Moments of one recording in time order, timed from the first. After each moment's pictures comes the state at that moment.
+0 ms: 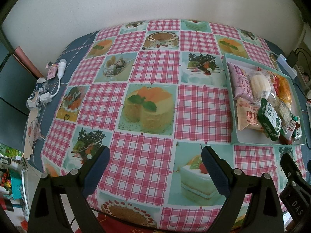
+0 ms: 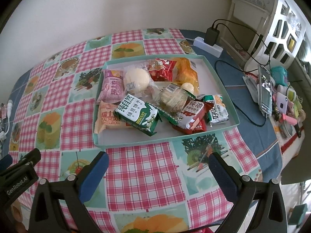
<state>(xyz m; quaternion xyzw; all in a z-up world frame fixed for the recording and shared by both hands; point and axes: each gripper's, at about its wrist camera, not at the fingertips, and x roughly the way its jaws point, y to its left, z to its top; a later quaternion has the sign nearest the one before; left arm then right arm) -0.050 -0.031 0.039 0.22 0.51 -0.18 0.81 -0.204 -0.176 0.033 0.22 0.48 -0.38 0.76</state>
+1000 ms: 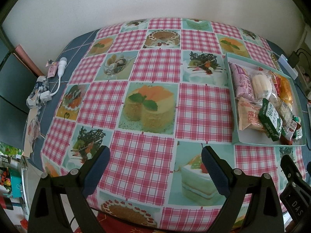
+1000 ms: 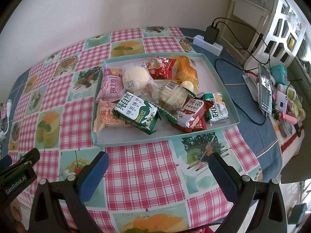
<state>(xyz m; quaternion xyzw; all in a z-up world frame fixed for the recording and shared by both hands) -0.049 -0.028 0.036 0.22 0.51 -0.18 0.81 -0.204 -0.177 0.031 0.22 0.48 -0.38 0.76</state>
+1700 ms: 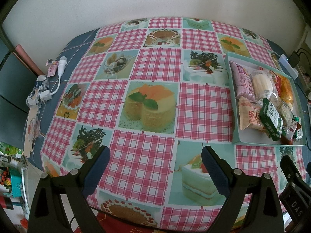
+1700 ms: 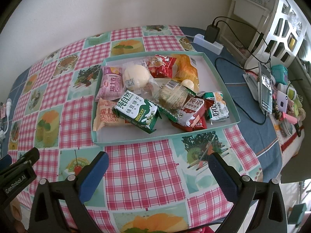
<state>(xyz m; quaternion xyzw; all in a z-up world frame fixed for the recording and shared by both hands) -0.048 -0.028 0.035 0.22 0.51 -0.18 0.81 -0.204 -0.177 0.028 0.22 0.48 -0.38 0.76</state>
